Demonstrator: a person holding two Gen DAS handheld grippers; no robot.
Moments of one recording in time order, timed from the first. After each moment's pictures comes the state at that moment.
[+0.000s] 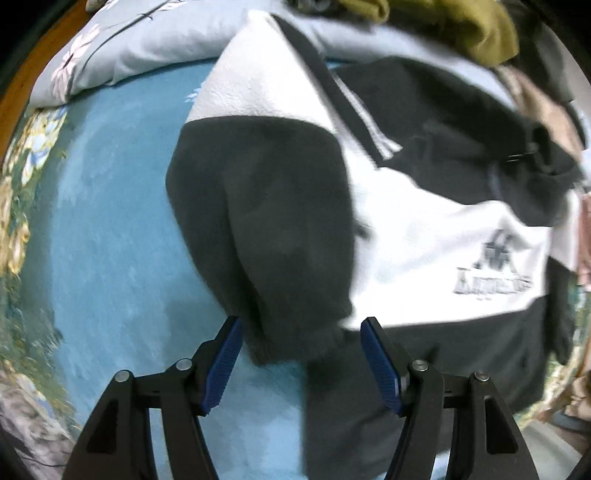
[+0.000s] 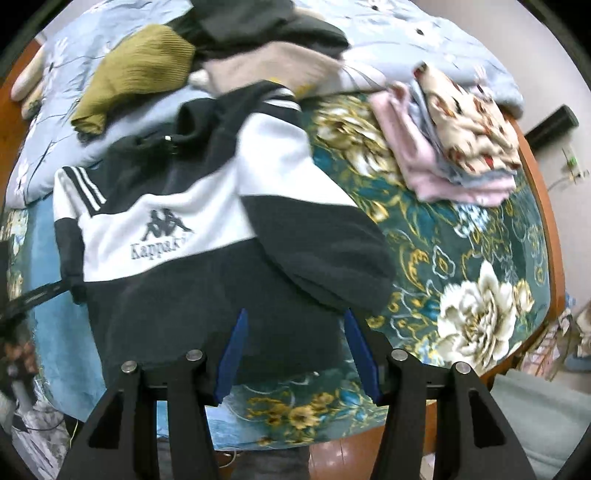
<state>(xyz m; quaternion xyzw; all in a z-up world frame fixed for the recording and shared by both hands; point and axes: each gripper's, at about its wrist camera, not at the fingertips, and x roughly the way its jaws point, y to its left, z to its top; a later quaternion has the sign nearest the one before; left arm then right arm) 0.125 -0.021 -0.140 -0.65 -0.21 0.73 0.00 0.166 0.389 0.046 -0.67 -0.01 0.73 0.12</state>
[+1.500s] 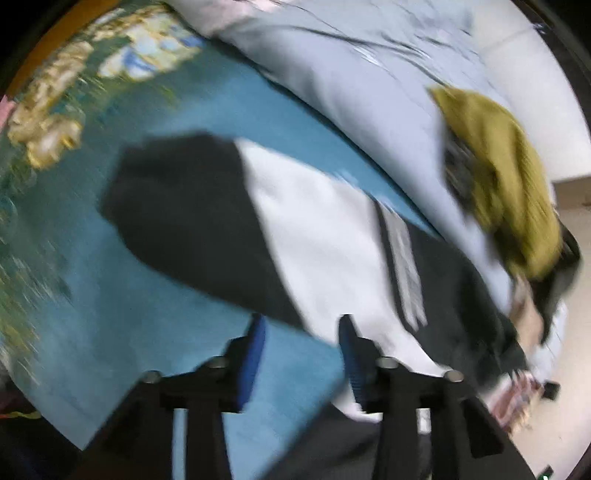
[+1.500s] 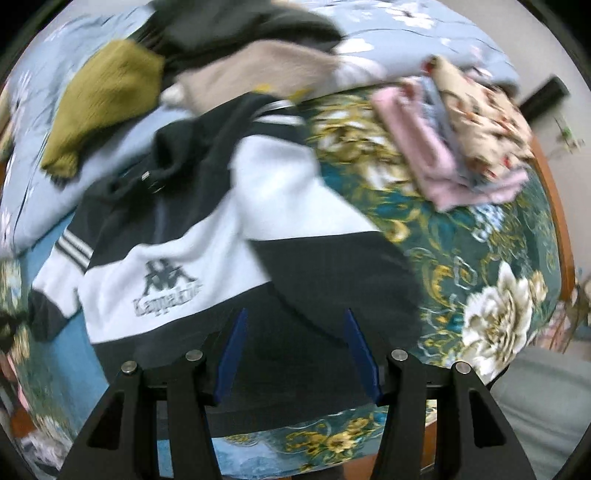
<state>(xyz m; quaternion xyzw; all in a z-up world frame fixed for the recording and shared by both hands) 0.152 -0.164 -0.129 -0.54 -0.48 0.68 -0.09 0.117 0.417 0.021 -0.67 0.07 0.72 0.19</state>
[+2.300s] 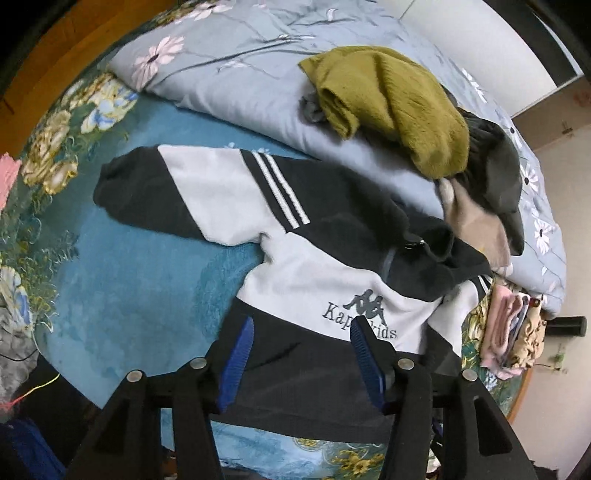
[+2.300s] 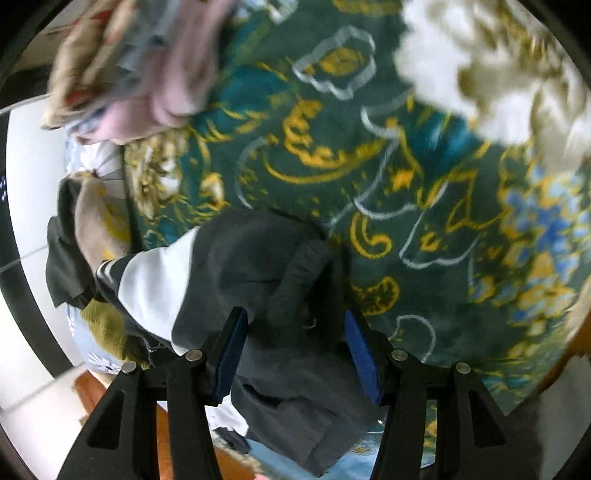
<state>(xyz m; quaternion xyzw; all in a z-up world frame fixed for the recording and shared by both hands) 0.174 -0.020 0.028 -0.56 -0.37 0.74 -0.07 0.251 0.605 -0.116 -0.51 0.63 0.54 0.22</state>
